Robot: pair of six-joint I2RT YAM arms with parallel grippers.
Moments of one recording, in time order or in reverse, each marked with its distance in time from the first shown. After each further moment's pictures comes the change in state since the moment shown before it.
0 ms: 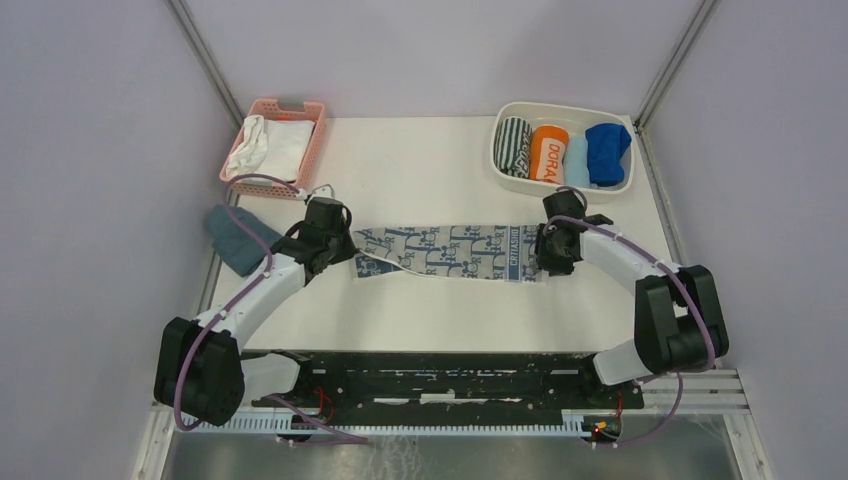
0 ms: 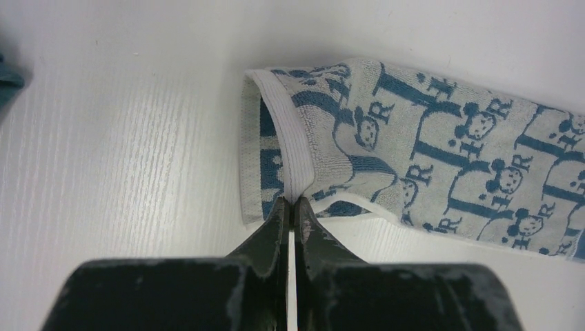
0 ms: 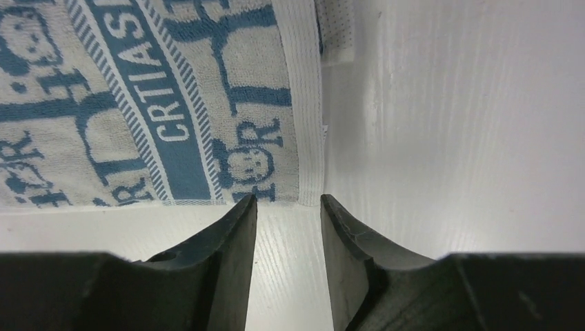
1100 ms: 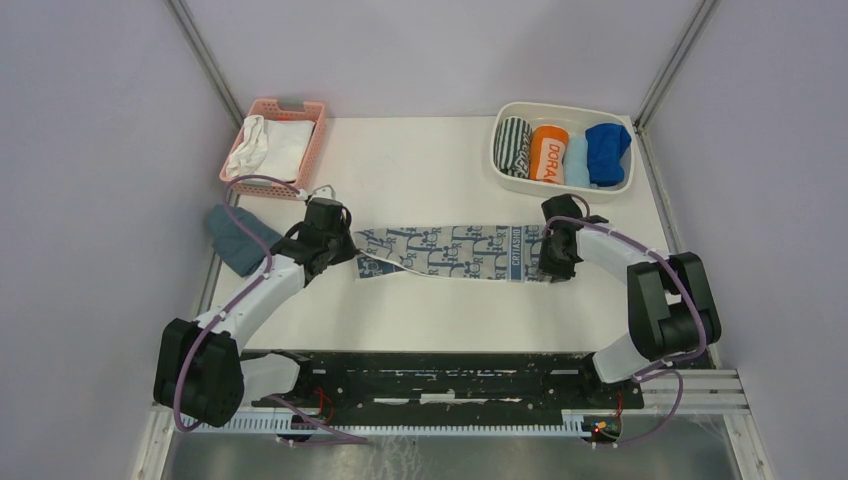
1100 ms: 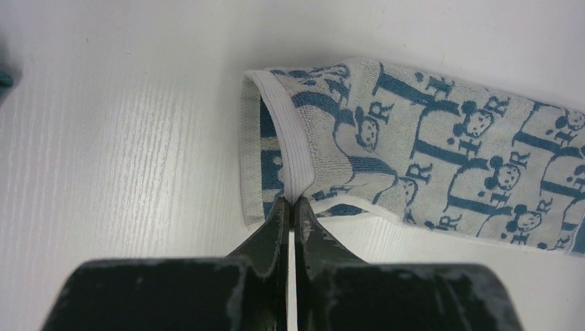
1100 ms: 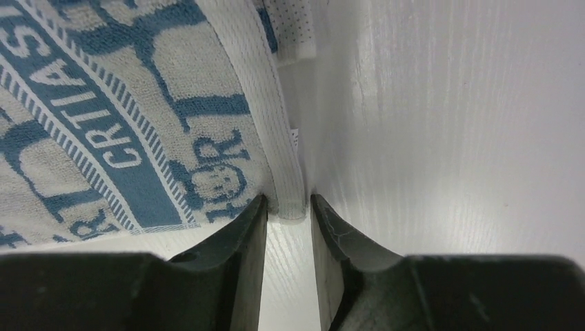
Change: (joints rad) left arm 0.000 -0.006 -0.006 0.010 0.017 0.000; right arm -0.018 0.087 -0.022 0.002 0.044 0.056
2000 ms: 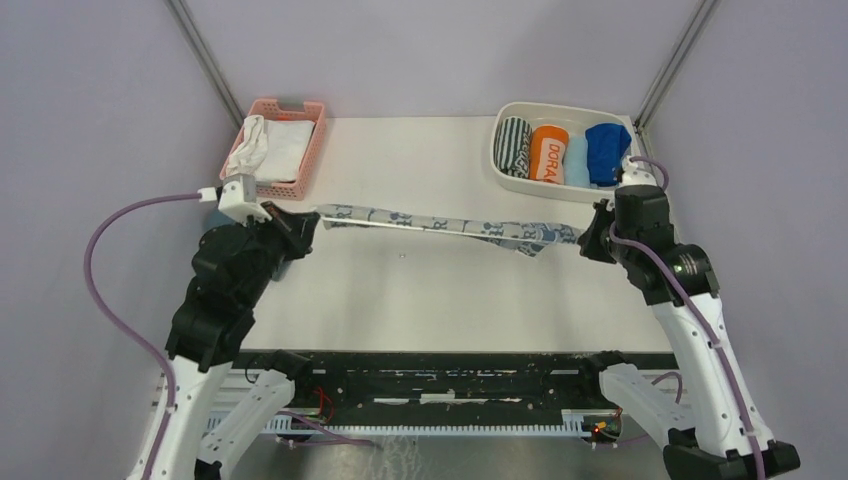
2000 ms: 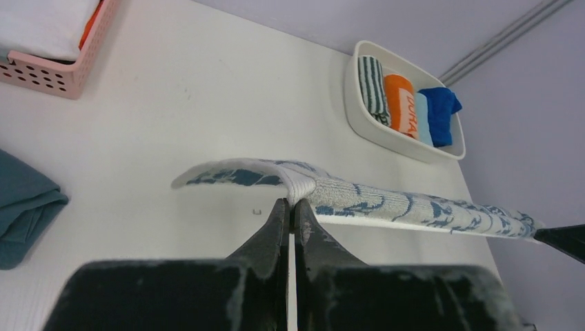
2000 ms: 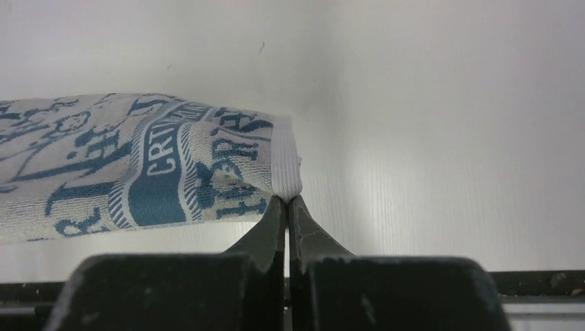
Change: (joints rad) left arm -0.002 -0.562 0.295 -0.230 0.030 0.051; right arm -0.010 -0.637 0.333 -0.389 0.030 -0.091
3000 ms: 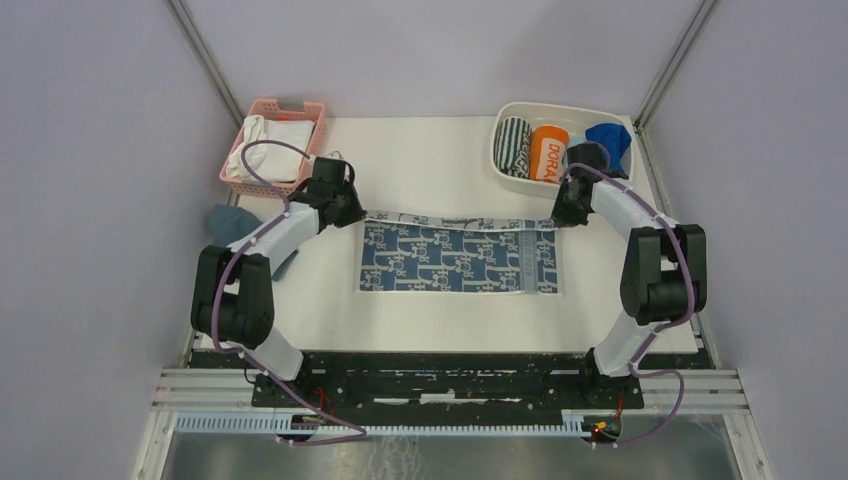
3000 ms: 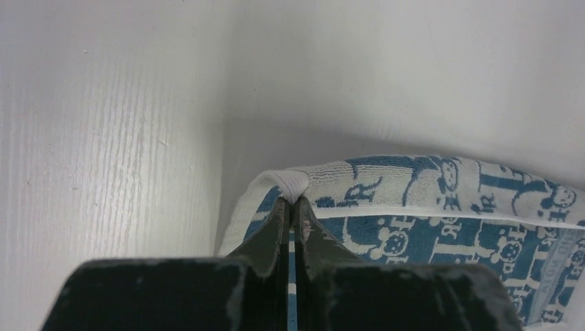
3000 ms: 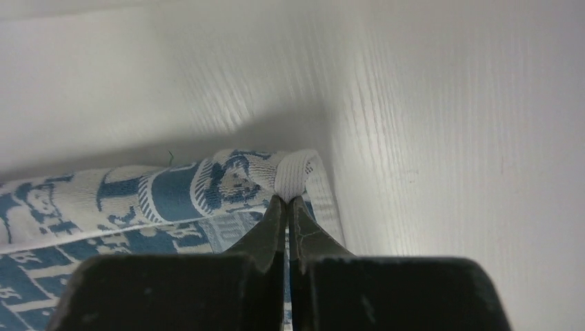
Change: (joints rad) left arm 0.090 0.943 0.024 0.254 0.108 -0.016; right arm -0.134 0.815 0.050 0.353 -0.041 0.002
